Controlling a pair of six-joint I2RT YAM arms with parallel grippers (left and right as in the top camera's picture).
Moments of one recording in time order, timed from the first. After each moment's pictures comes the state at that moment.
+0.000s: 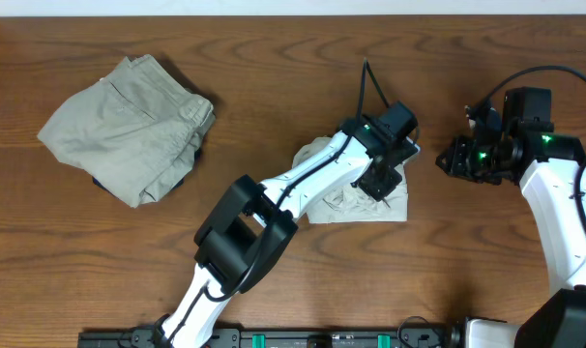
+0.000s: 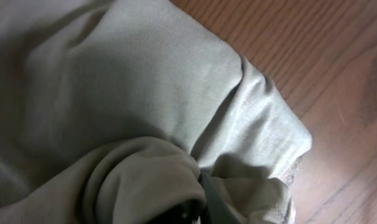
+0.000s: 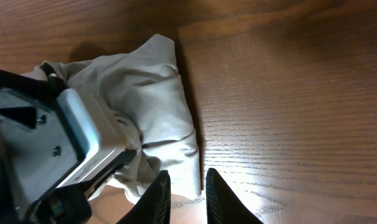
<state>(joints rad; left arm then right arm) -0.83 2.22 1.78 -0.89 0.20 0.03 -0.12 1.48 1.12 -0.88 -0.37 0.13</state>
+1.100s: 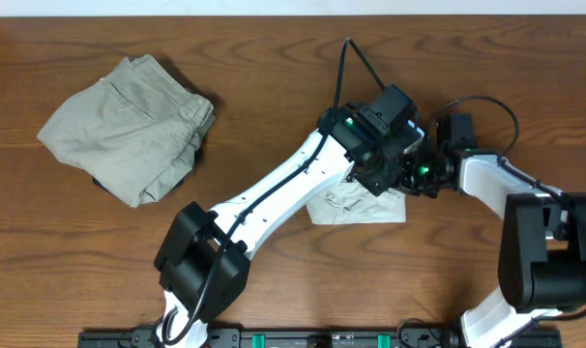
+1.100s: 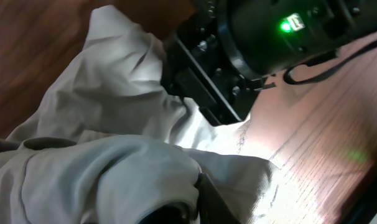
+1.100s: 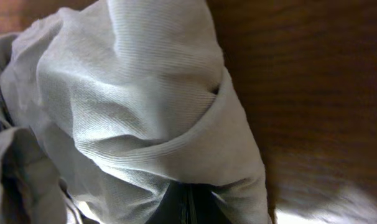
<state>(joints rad) -0.83 1.99 1.78 -0.99 0.20 0.01 0.04 1.83 0.91 -0.39 -0.55 0.31</state>
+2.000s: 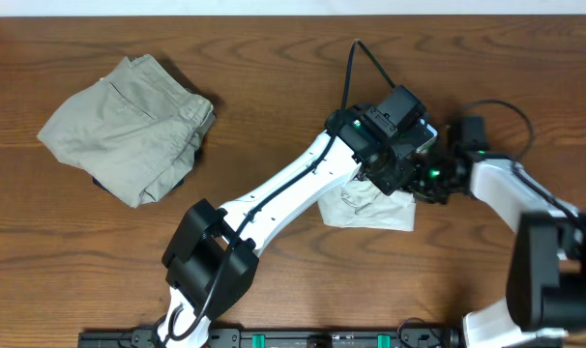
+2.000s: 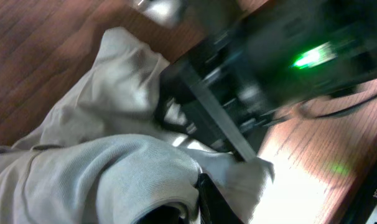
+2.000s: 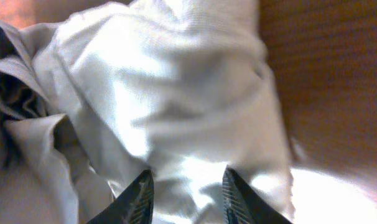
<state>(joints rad) -0.85 2.03 1.80 -0.91 0.25 0.01 -0.02 1.69 0.88 -0.52 -0.50 0.33</state>
